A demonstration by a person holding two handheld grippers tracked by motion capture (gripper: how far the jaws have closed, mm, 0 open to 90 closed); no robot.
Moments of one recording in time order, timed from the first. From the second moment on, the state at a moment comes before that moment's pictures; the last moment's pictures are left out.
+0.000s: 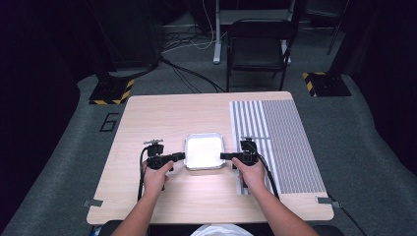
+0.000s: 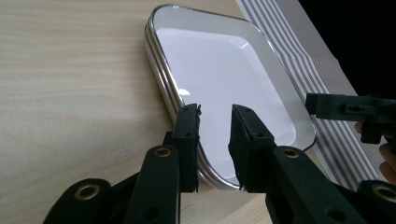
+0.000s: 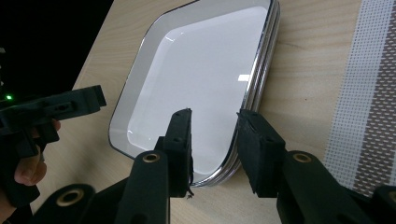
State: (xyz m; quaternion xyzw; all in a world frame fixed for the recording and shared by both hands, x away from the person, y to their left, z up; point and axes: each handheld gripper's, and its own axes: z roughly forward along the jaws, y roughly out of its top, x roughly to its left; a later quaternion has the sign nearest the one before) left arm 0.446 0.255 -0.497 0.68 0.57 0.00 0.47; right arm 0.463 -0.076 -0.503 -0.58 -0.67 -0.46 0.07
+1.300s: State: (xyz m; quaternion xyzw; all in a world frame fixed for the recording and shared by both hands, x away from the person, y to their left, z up) left arm 0.447 0.249 -0.507 0.66 0.58 -0.04 0.47; right arm 0.466 -0.080 -0.506 -0.59 -0.65 -0.46 0.10
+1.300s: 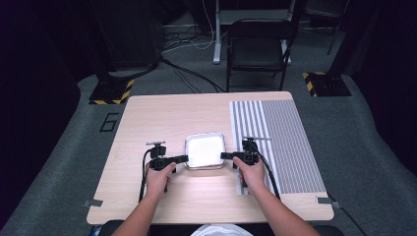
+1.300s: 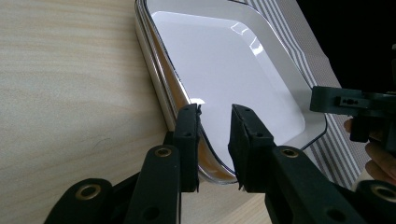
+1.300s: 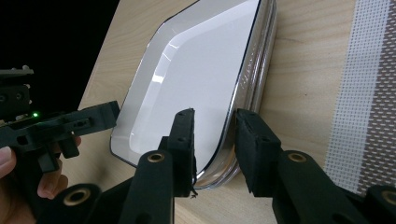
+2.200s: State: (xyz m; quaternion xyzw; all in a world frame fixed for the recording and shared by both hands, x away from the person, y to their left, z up) left arm 0.440 0.245 -0.500 0.66 0.57 -0.03 0.48; right arm 0.461 -0.082 -0.507 -0.60 -0.65 -0.45 0.09
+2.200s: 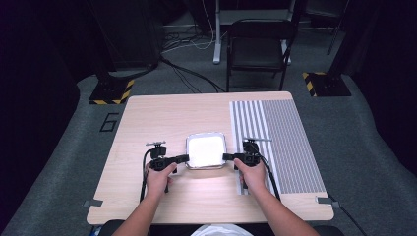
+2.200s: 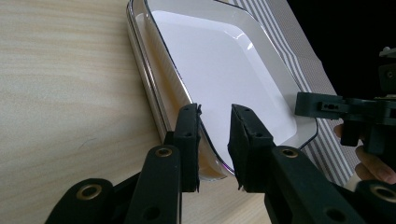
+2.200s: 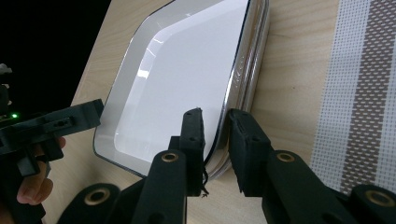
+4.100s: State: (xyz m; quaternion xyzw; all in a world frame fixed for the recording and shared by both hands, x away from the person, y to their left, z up) left arm 0.427 0.225 -0.481 0.72 0.53 0.05 0.44; right arm 0.441 -0.067 -0.481 -0.53 -0.73 -0.43 -0.02
